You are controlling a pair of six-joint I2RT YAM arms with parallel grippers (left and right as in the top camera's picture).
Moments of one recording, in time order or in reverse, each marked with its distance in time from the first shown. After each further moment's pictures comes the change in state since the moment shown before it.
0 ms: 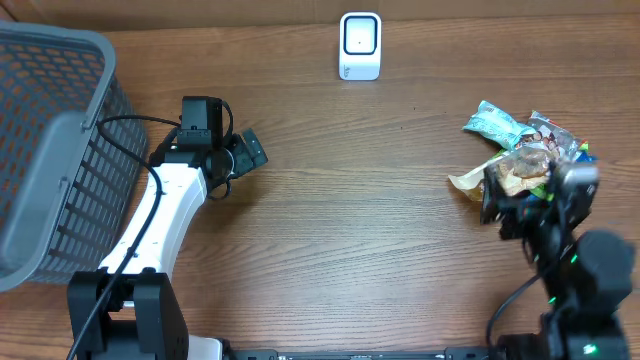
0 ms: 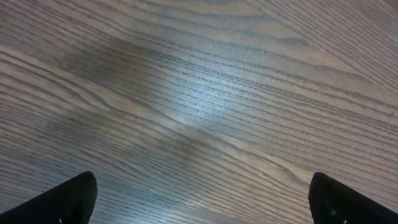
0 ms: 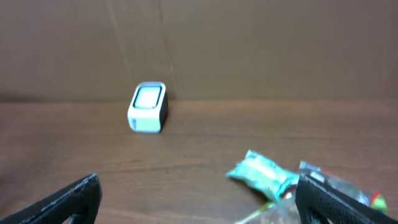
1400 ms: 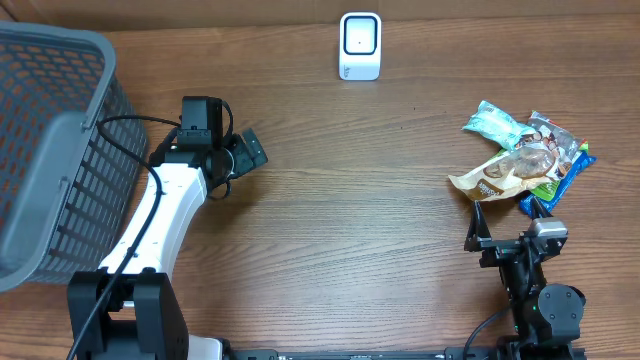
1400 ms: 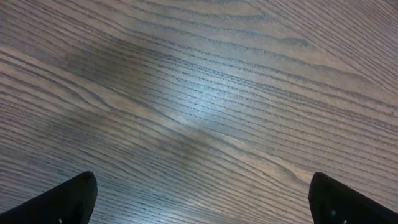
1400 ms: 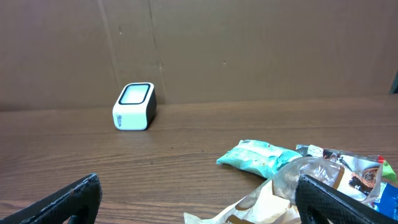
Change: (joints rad) left arm 0.000 0.000 0.000 0.000 0.000 0.000; right arm 0.032 -0.438 -0.477 0.186 0.081 0.012
